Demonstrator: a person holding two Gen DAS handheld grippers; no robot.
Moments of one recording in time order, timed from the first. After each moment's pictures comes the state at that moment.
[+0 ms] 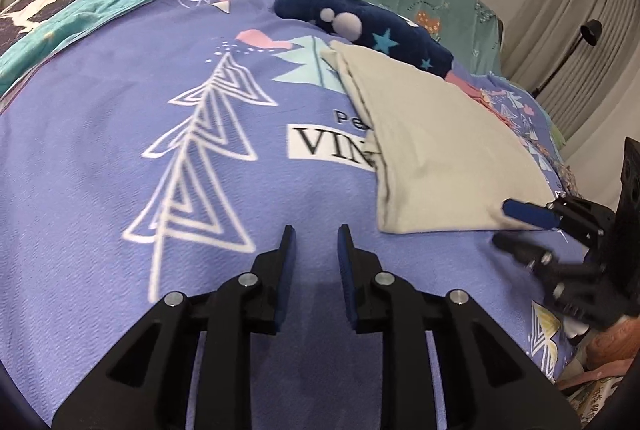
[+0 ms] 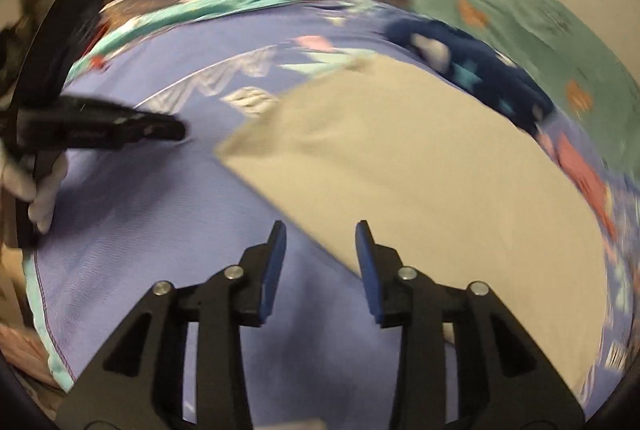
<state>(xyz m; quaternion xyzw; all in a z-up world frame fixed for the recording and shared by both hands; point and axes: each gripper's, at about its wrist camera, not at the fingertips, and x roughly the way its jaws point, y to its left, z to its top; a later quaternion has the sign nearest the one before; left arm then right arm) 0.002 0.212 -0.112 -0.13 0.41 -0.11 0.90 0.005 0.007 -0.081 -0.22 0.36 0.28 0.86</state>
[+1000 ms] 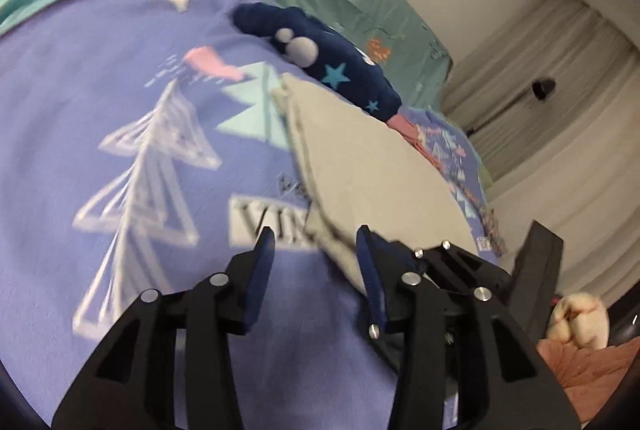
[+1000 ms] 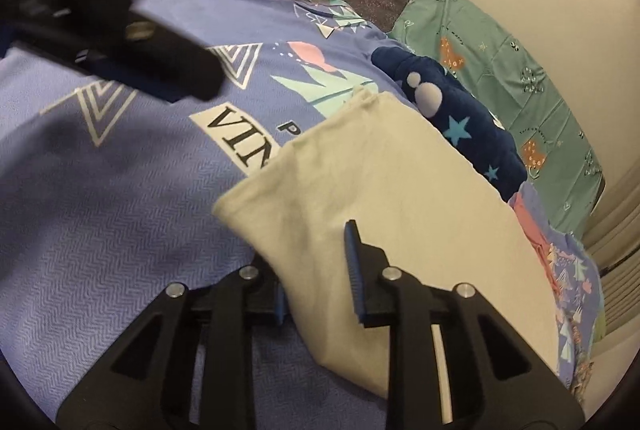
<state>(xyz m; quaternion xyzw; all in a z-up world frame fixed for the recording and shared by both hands) 0.064 0.226 -0.089 -0.23 0.39 -0.24 0.86 0.042 0.078 -0.117 -0.32 0.30 0.17 0.88</state>
